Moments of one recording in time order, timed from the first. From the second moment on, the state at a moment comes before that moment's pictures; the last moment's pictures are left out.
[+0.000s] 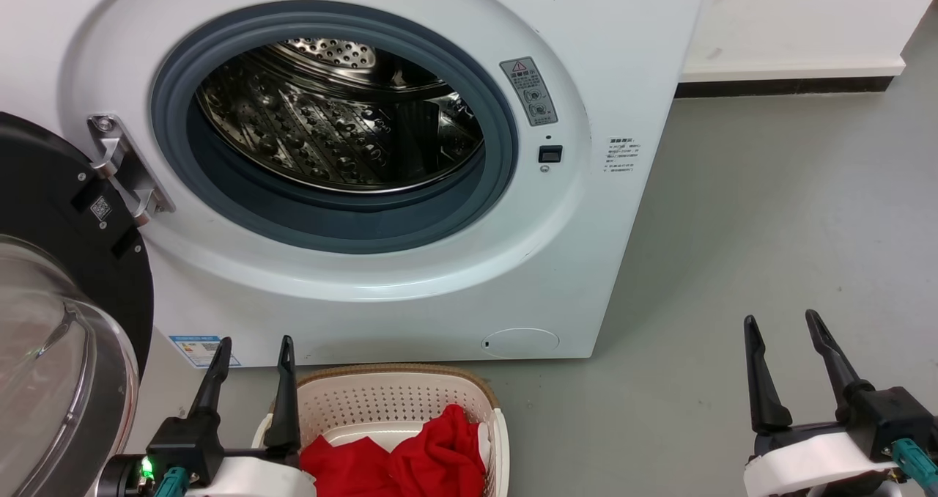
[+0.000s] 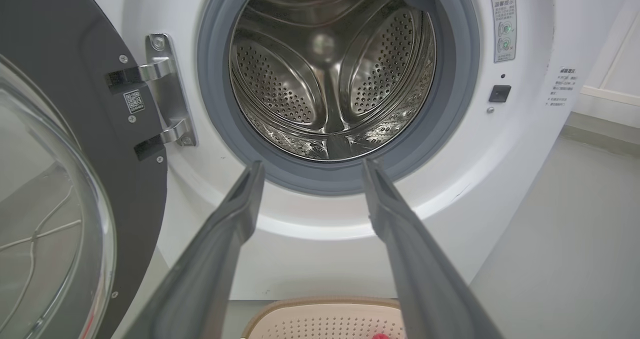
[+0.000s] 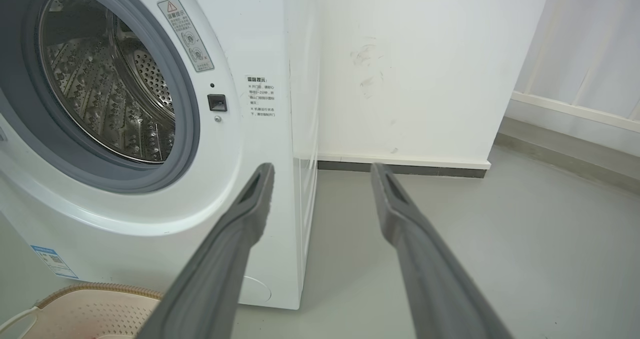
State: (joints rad) left arm 0.05 0.05 0.06 0.09 -0.07 -0.08 -0.26; right arm 0.02 -0.05 -0.07 0.10 0.01 0.13 -0.26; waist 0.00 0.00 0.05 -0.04
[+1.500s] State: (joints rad) left arm 0.00 0.05 0.08 0.18 -0.73 -0.10 -0.10; right arm -0.01 -0.05 -0.08 0.19 0.70 0.13 -0.10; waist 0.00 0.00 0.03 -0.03
